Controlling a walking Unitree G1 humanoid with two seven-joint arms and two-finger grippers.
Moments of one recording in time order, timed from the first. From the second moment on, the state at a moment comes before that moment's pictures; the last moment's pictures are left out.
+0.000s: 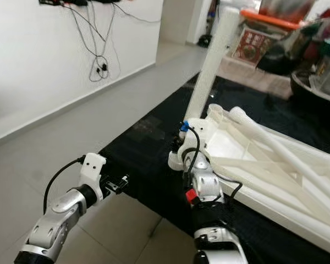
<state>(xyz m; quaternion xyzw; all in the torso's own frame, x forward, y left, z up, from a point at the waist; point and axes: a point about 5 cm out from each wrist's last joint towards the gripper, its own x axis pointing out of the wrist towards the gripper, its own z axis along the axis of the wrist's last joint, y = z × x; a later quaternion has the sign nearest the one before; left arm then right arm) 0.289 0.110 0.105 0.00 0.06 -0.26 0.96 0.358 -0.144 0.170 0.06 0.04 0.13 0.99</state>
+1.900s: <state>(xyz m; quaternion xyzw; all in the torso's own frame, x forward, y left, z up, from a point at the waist) 0.289 0.107 0.105 0.00 0.06 -0.27 0.96 0.375 -0.191 0.177 0.07 -0.01 -0.03 1.00</state>
